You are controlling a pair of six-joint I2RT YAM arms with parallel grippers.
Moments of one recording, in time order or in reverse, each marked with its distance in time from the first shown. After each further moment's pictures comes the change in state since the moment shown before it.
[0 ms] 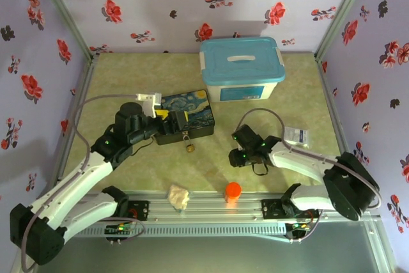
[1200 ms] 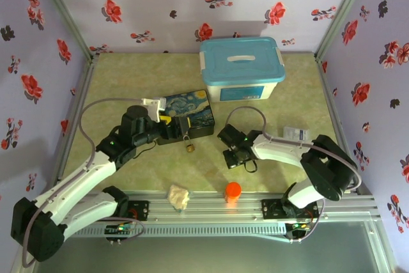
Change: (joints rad) left arm -0.018 0.034 -0.052 0.005 -0.001 -0.003; right arm 0.063 0.205 0.146 -0.079 0.067 -0.012
